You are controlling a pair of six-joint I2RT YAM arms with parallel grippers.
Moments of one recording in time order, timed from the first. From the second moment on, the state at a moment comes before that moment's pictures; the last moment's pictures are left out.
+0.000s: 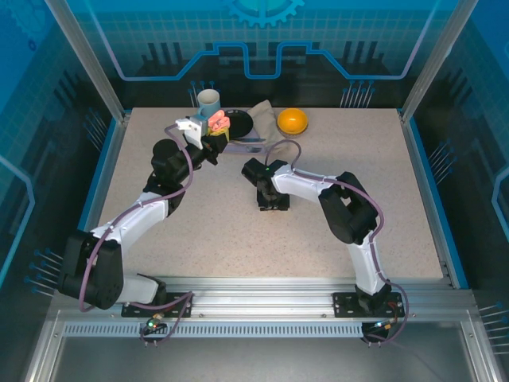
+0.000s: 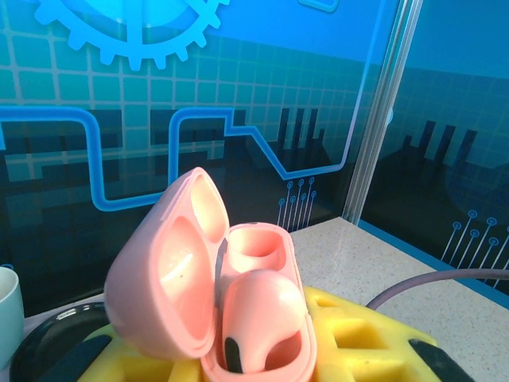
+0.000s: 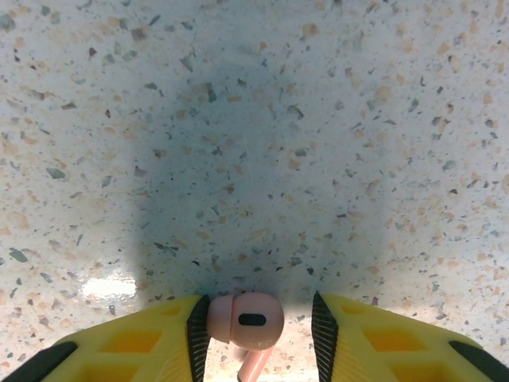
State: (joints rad) left arm -0.25 1.36 0.83 0.63 0.35 -0.16; right arm 0.74 2.11 1.54 -0.92 0.20 0.79
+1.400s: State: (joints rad) left arm -0.26 1.38 0.83 0.63 0.35 -0.16; right arm 0.69 2.07 1.48 -0.83 0.18 0.72
